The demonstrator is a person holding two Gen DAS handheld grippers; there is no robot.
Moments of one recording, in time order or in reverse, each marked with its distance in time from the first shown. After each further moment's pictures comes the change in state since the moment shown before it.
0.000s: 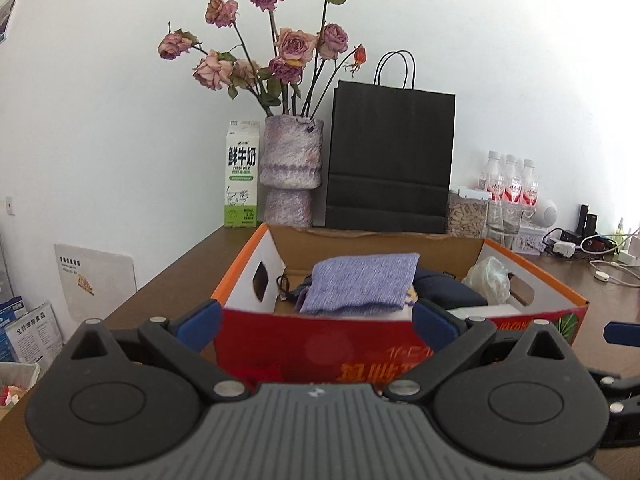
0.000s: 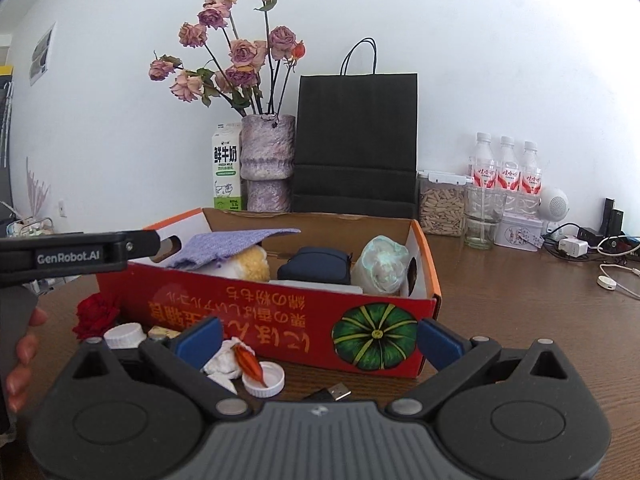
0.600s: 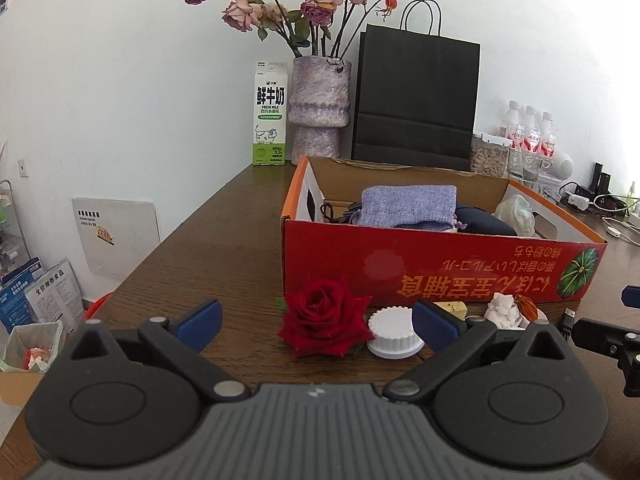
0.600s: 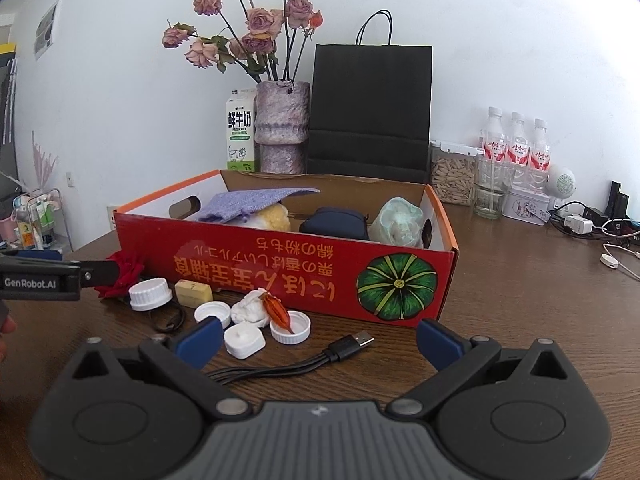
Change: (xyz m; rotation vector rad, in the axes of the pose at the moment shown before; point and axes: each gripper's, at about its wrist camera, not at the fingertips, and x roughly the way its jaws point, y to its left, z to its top) left arm -0.012 0.038 -0.016 -0.001 0.163 0.037; right arm -0.006 0.019 -0.009 -0.028 0.091 0.001
